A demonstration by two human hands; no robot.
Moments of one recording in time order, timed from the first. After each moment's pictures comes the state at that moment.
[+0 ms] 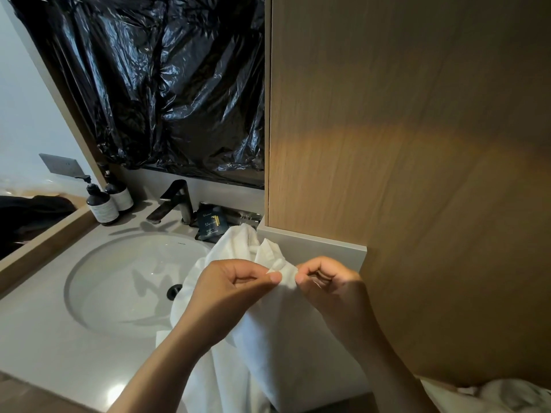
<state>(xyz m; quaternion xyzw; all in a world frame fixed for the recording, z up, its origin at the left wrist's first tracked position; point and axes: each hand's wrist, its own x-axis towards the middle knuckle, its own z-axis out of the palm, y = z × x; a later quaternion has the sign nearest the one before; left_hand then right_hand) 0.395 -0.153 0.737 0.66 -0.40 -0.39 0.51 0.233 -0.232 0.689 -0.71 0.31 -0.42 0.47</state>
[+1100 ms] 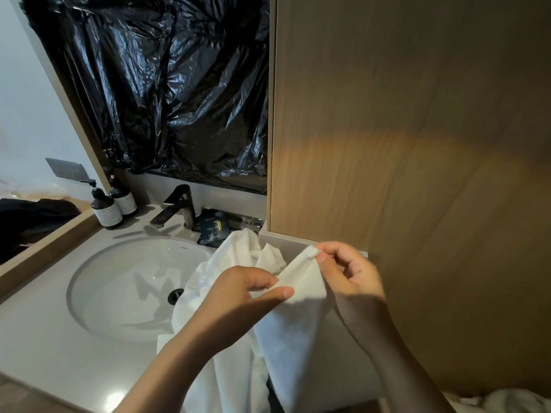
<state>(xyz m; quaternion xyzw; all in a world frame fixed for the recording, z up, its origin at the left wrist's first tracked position) 0.400 -0.159 0.724 0.64 -0.57 -0.31 0.40 0.230 -0.236 0.712 -0.64 0.36 -0.48 0.48</state>
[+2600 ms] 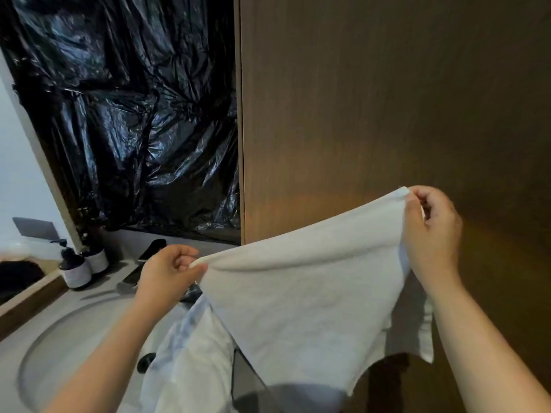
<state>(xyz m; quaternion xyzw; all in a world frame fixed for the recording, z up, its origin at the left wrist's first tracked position) 0.492 -0.232 0.752 0.72 -0.47 -0.13 0.50 0.135 -0.340 0.827 -0.62 0.46 -0.63 0.11</state>
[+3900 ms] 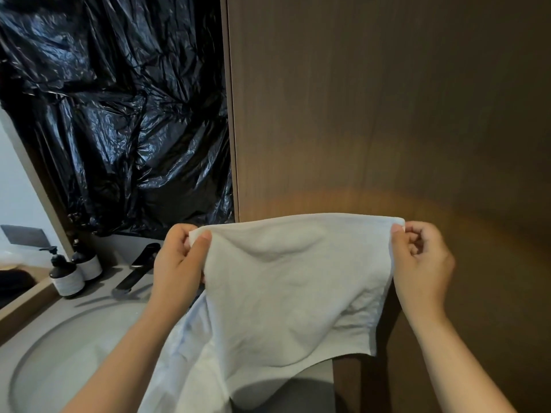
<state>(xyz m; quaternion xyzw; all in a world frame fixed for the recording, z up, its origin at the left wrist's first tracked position) 0.445 -0.235 0.781 0.63 -0.47 -0.10 0.62 0.137 -0.329 0.773 -0.58 0.48 -0.66 0.09</state>
